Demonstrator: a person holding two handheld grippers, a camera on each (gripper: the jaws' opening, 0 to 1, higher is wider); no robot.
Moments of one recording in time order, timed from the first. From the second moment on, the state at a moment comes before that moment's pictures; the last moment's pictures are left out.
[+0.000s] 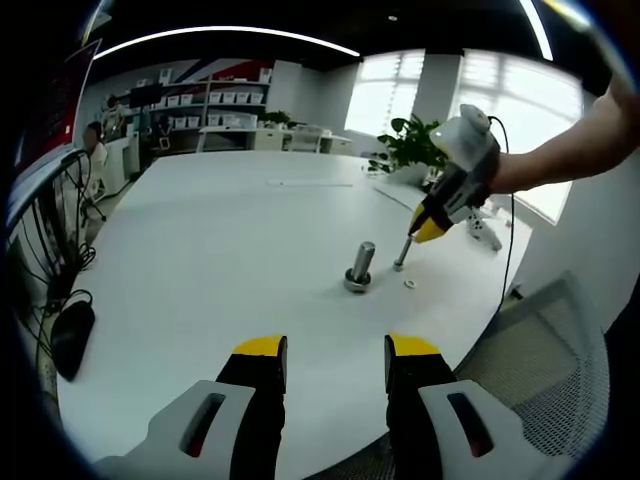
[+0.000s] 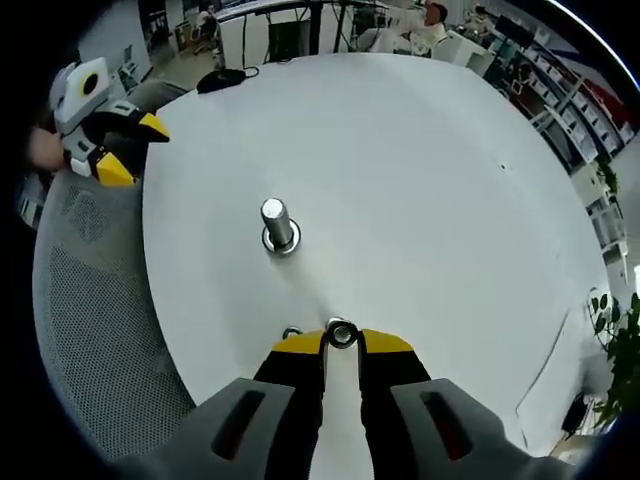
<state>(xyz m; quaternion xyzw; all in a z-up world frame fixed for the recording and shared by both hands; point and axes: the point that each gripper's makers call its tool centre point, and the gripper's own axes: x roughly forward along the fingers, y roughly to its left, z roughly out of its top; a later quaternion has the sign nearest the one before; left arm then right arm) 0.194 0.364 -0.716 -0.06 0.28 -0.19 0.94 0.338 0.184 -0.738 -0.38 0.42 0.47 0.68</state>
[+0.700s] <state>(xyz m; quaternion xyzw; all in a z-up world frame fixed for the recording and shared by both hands) 0.193 0.363 -0.718 -0.06 0.29 -0.19 0.94 0.340 0.185 -0.762 -0.39 0.44 0.47 0.65</state>
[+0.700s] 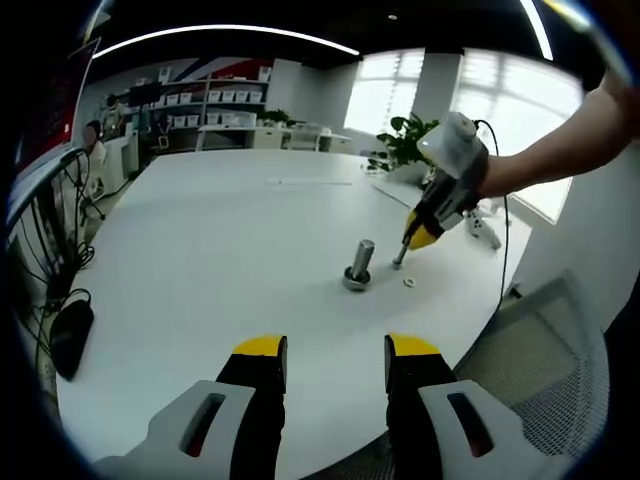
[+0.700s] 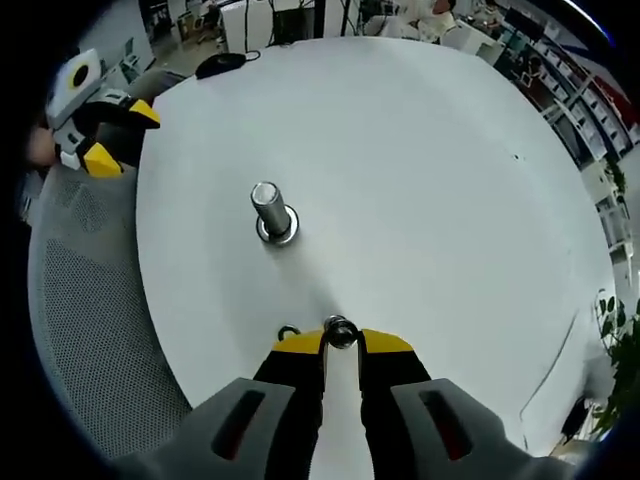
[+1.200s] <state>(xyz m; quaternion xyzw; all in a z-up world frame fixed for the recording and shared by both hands) 0.193 0.363 -0.719 -0.05 0.29 -0.19 0.94 0.342 0.182 -0.778 -0.39 0.46 0.47 0.64</state>
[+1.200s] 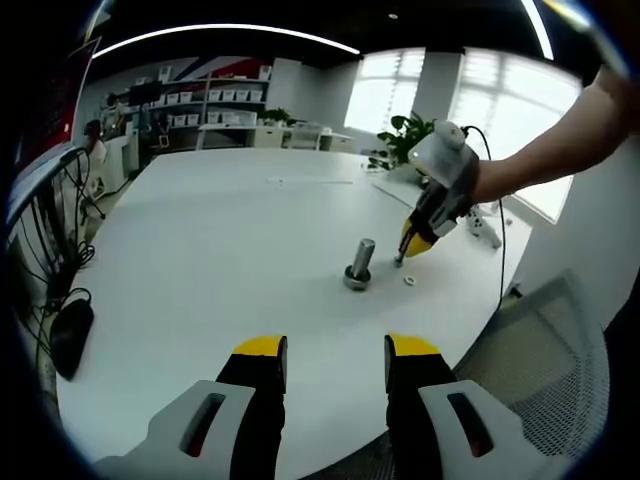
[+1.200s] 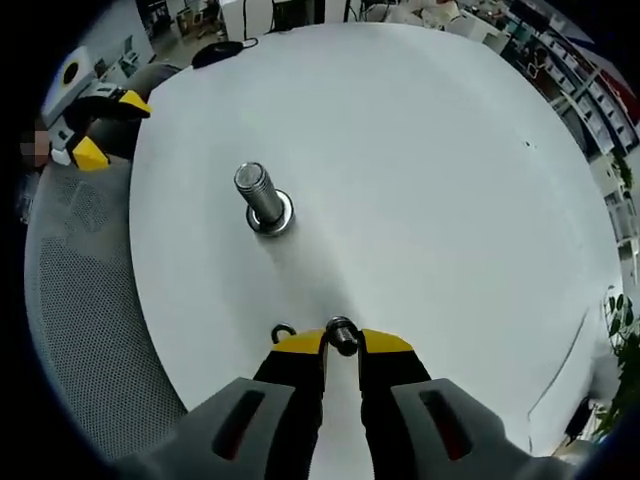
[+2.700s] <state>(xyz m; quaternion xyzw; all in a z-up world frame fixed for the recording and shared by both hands) 0.194 0.365 -0.719 -0.05 0.29 -0.18 0.94 0.344 0.178 -0.790 -0.38 0.48 0.47 0.64</state>
